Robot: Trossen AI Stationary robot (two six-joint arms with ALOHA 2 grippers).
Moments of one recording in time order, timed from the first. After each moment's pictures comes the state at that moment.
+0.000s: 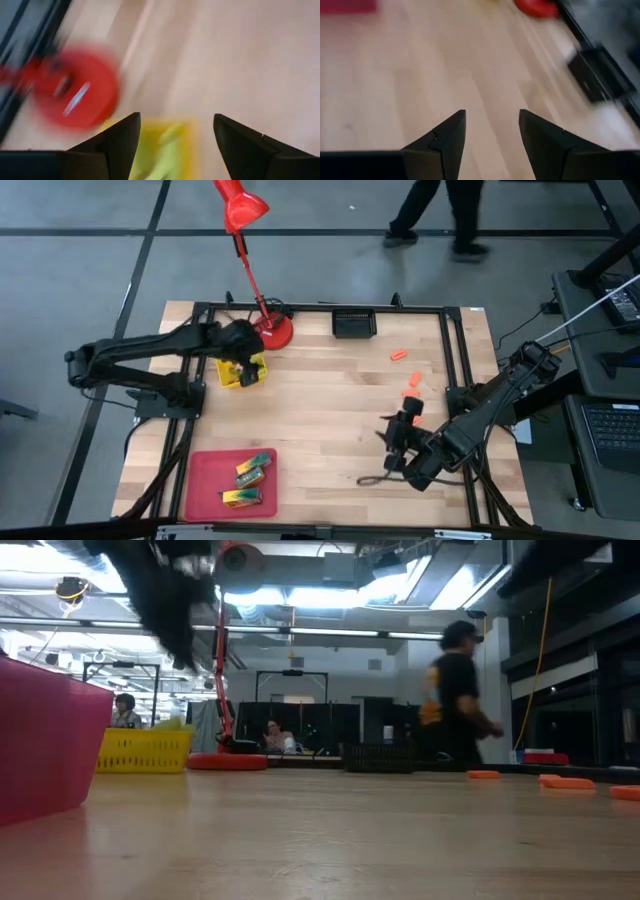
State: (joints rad) left arm 0.33 1.05 0.83 -0.75 -0.07 0.04; right arm 0.76 1.50 1.14 -0.94 0.84 0.85
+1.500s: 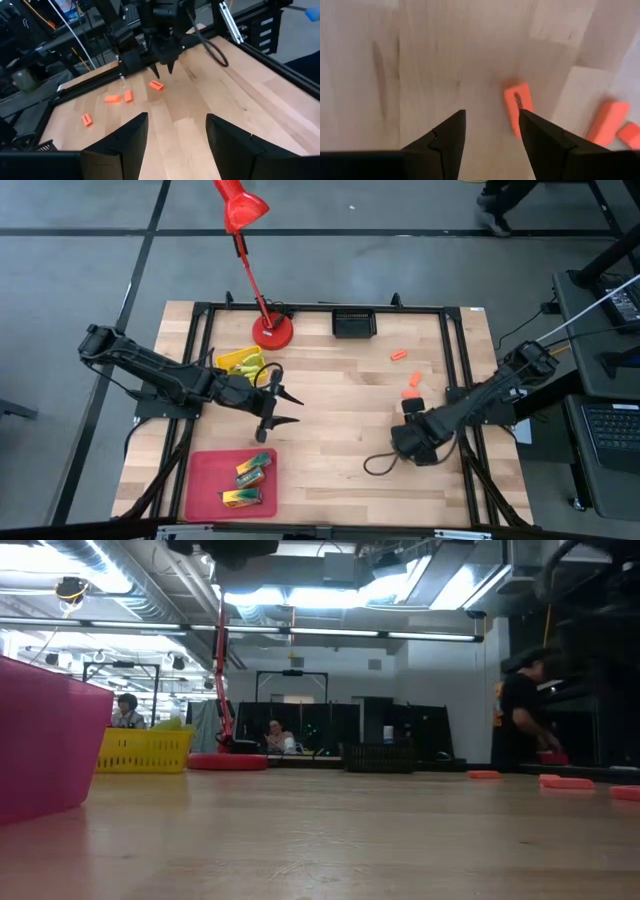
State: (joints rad) left arm -0.27 1.16 0.73 0.12 -0.18 0.28; right arm 0.59 1.52 0.85 -0.99 0.10 0.40
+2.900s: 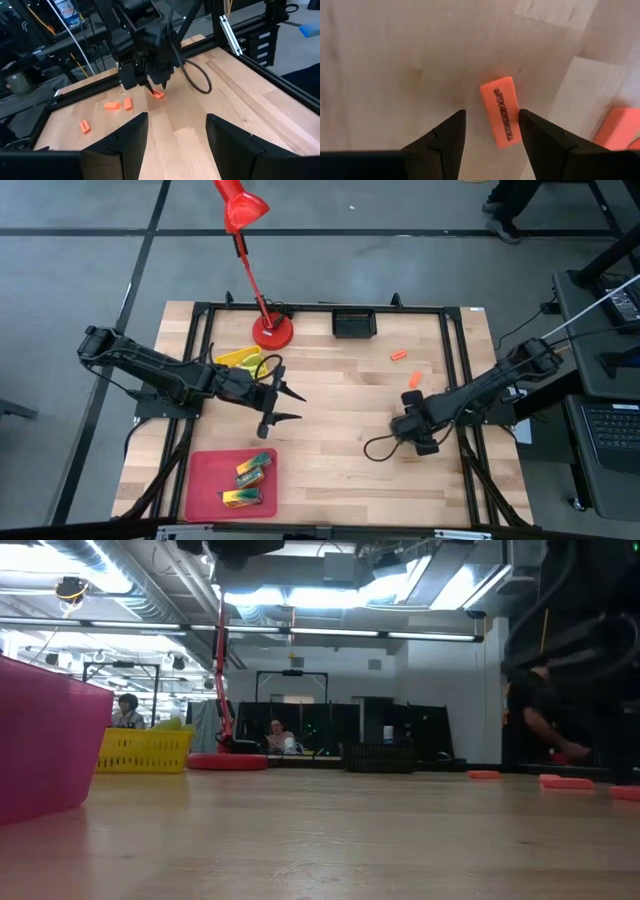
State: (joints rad) left arm -0.22 1.16 0.73 0.16 -0.10 0.27; right arm 0.46 1.47 0.70 -0.86 0.05 0.25
